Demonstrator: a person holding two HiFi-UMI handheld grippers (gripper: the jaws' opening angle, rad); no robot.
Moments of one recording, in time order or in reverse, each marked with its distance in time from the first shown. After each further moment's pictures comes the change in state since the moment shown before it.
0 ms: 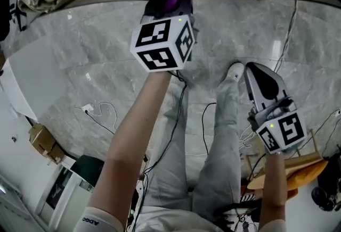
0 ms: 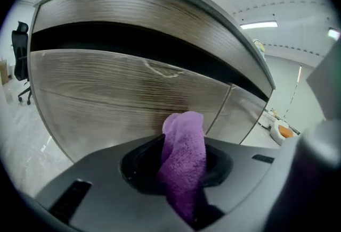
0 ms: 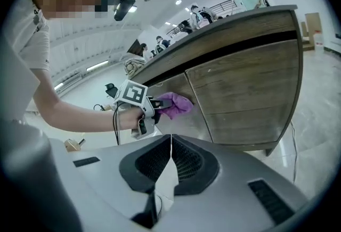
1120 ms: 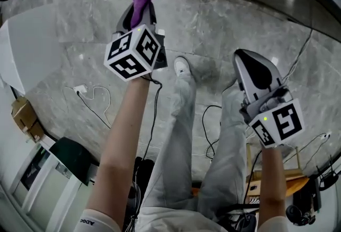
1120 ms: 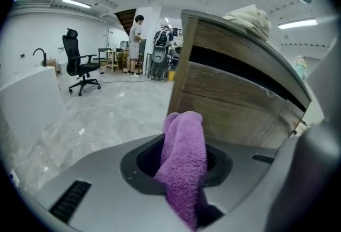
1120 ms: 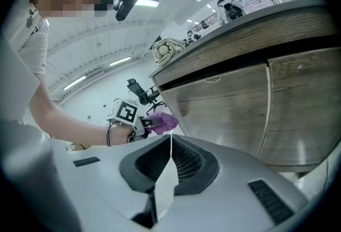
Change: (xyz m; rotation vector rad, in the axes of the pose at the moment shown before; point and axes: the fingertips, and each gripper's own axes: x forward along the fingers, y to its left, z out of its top) left arm -0.138 0.237 -0.029 -0.184 -0.016 0.385; right arm 0.122 0.125 0.039 -0.135 0.020 0.205
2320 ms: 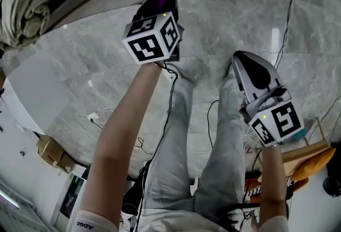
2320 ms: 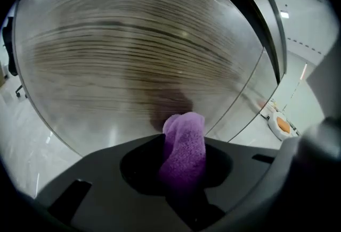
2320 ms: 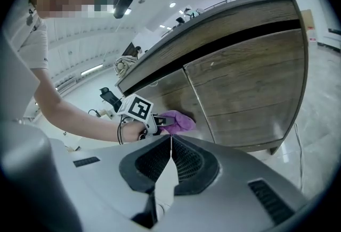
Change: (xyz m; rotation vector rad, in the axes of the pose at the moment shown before) left arm 0.095 -0.238 -0.075 0.205 0.222 -0.366; right arm -0.100 -0.106 -0.049 0.178 -0.056 -0.240
